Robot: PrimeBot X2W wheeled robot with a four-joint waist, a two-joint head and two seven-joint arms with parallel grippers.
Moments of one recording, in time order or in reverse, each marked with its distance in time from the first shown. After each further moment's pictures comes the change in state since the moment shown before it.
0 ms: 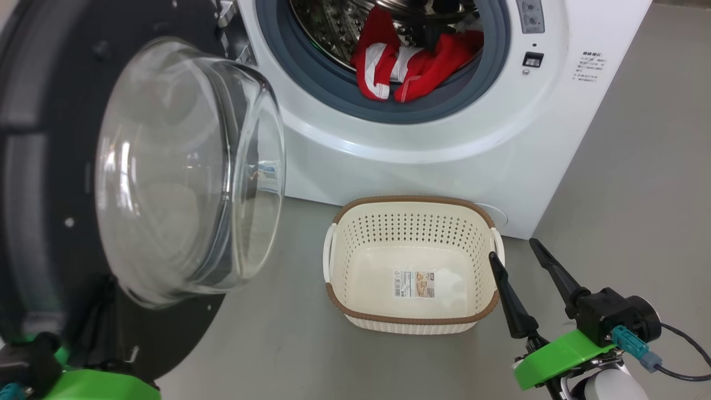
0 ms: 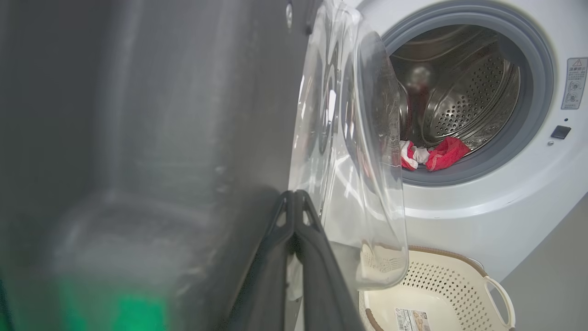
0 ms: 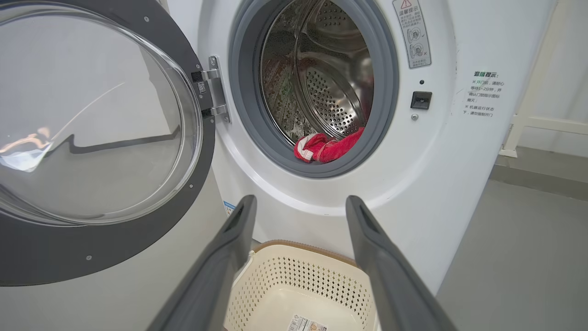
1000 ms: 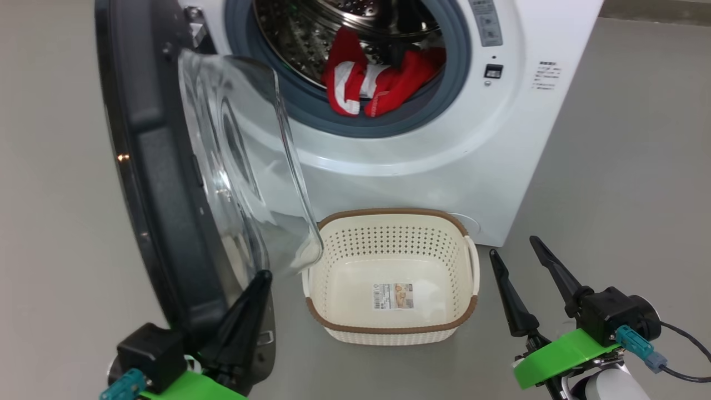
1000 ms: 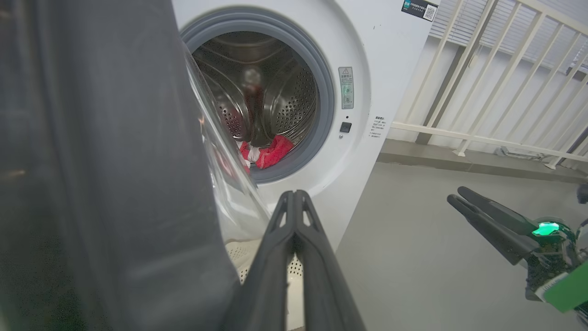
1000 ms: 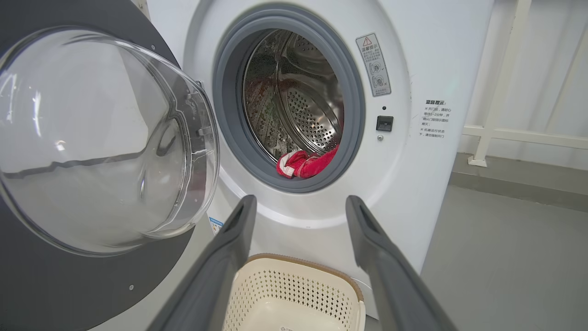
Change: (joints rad) left arm -0.020 -0.087 -0.252 -0.176 -0.009 -0.125 0.138; right arm 0.004 0.000 0.003 -0.020 0.027 0.000 0.000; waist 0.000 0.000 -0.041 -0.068
